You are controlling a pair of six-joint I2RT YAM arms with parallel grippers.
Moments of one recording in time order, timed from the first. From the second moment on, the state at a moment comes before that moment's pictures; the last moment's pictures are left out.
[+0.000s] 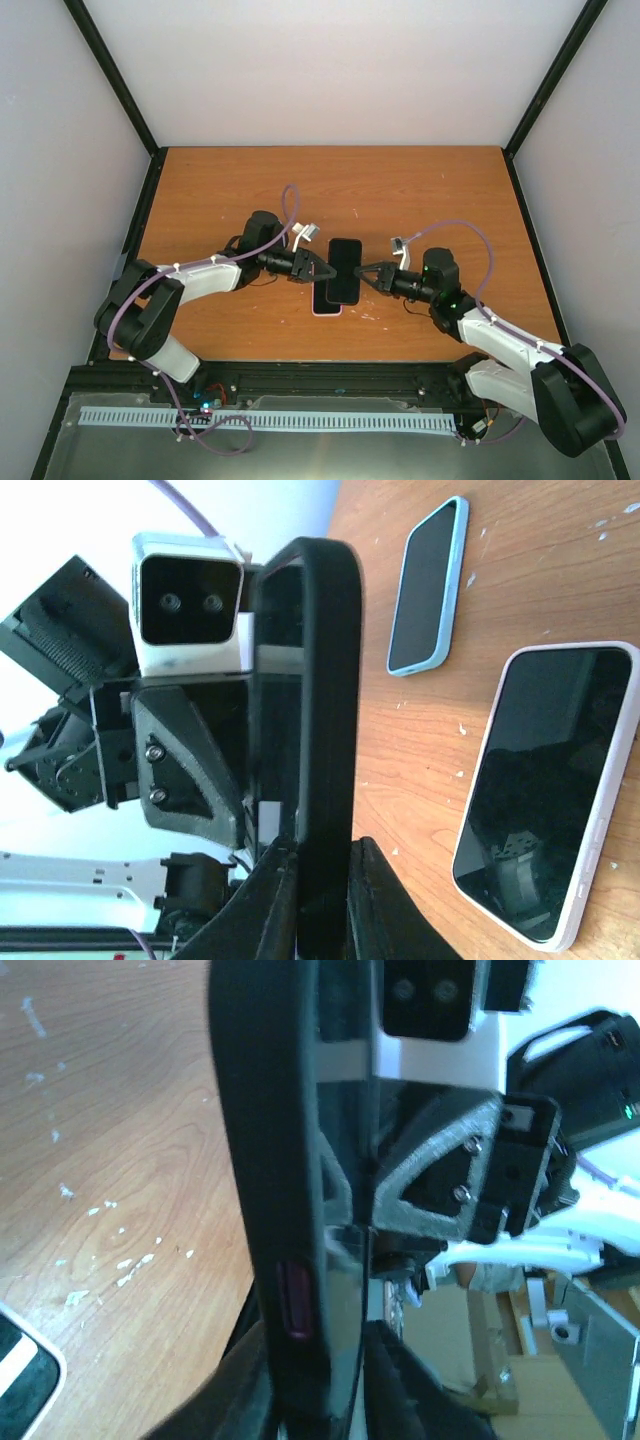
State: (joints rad) left arm -0.55 1.55 0.72 0.31 1.13 -0.77; right arm 0.47 1.04 0.33 0.40 -0.68 0.98
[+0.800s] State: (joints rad) left arm -0.54 1.26 0.87 -0.24 0.50 -0.54; right arm 0.36 1.26 0.49 -0.17 -0.44 0.69
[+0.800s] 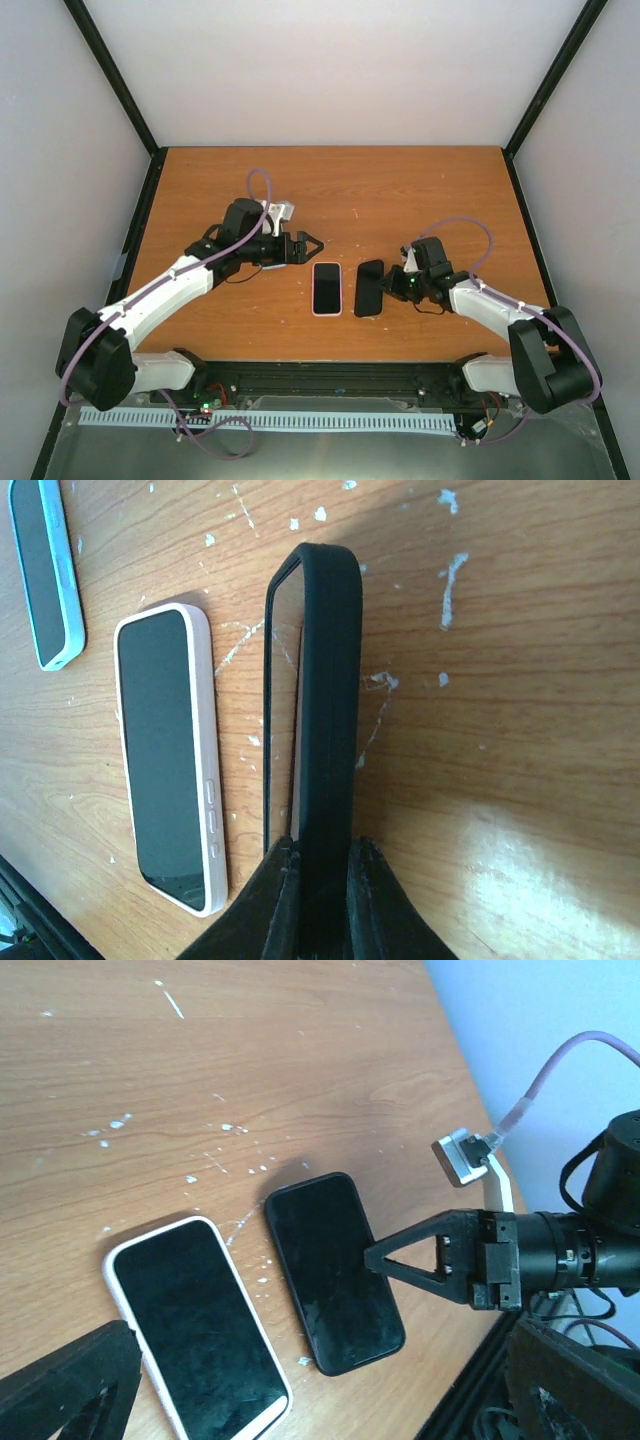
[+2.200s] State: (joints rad) left arm -0.54 0.87 0.98 -0.46 0.04 -0.53; right arm 0.36 0.66 0.89 -0.70 -0.14 0.62
